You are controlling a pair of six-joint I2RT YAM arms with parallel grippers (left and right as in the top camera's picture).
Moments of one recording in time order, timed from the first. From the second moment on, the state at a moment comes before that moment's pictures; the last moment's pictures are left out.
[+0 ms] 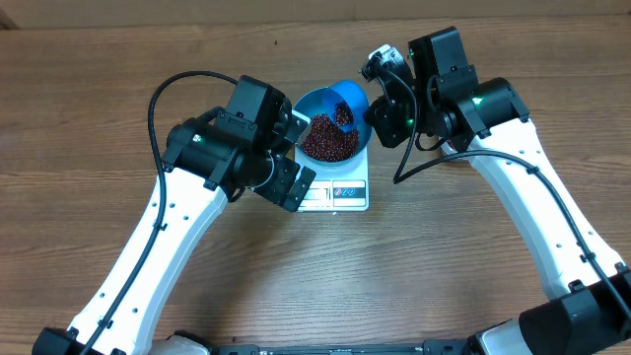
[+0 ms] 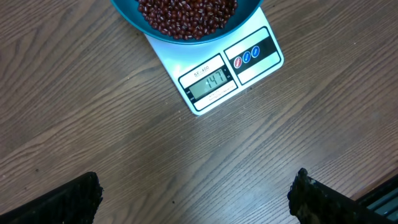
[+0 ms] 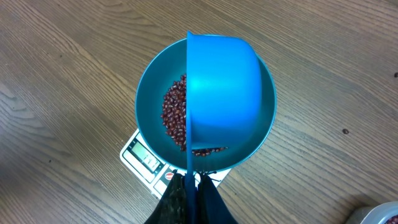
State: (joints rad) left arm -0.43 1.49 1.50 -1.22 0.10 0.08; right arm 0.36 1.66 1.62 -0.93 -0.31 -0.20
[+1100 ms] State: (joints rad) left arm -0.43 1.49 1.50 -1.22 0.10 0.08; right arm 0.36 1.66 1.62 -0.93 -0.24 -0.15
